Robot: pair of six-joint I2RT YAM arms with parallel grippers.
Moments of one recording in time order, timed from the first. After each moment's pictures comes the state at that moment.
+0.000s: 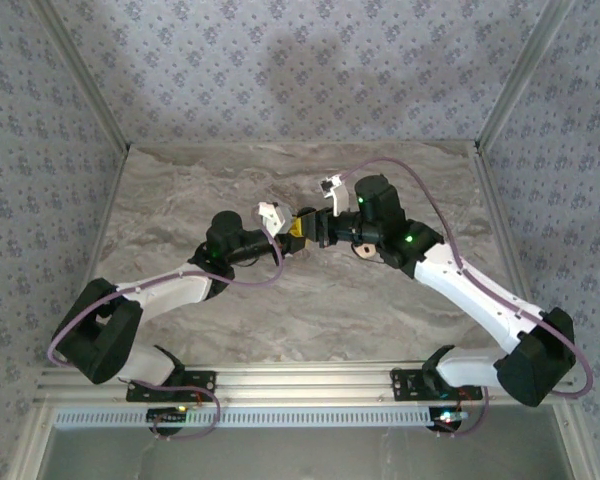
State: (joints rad) left arm -0.65 1.41 0.67 0.70 0.57 0.02; right arm 0.67 1.26 1.10 -0.24 -0.46 0.45
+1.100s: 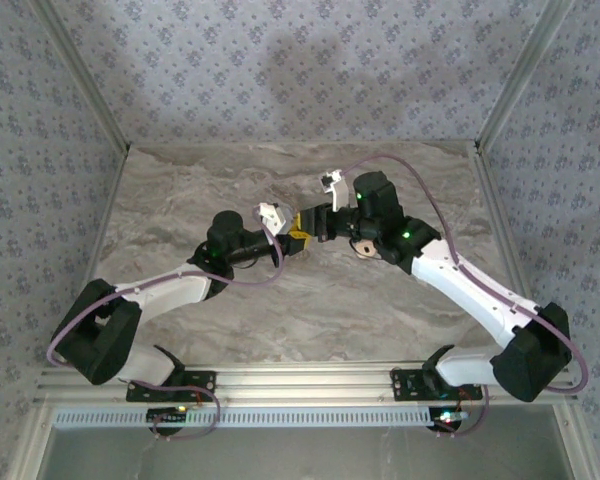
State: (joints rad) left arm -0.65 1.41 0.67 0.64 0.57 0.02; right arm 0.65 1.30 1.12 -0.22 -0.44 0.47
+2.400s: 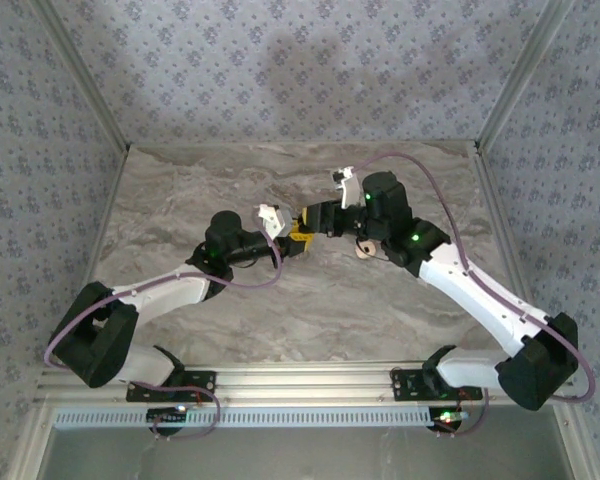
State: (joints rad) left arm -0.65 1.39 0.67 0.65 0.61 0.05; right arm 0.64 1.24 1.11 -0.25 -0.36 0.50
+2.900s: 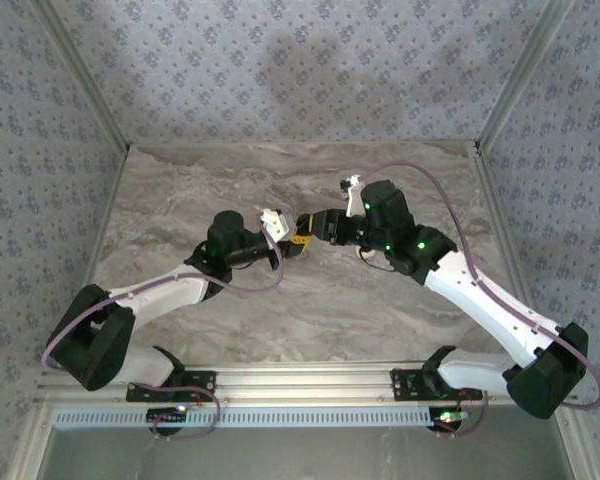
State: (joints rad) left arm -0.65 1.37 0.68 0.52 0.55 0.20; right arm 0.69 1.19 1.11 -0.40 -0.22 0.66
